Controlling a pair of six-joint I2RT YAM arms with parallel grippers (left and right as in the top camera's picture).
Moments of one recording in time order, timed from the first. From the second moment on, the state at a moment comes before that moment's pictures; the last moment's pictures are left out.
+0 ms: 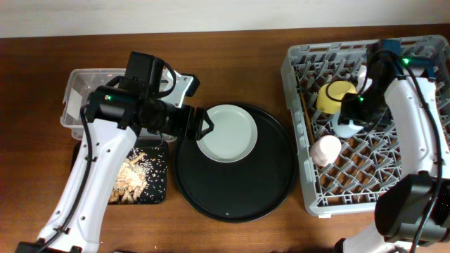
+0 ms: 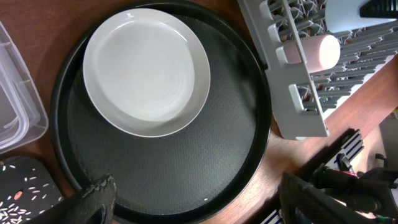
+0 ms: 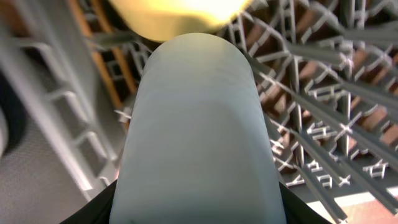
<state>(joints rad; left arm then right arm) -0.26 1.54 1.55 -1.18 0.48 -0.01 -0.15 1.78 1.64 -1.38 0.01 0.07</state>
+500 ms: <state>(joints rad) -0.26 1.54 1.55 -1.19 0.48 -0.01 -0.25 1.78 1.66 -1.35 -0.23 0.00</state>
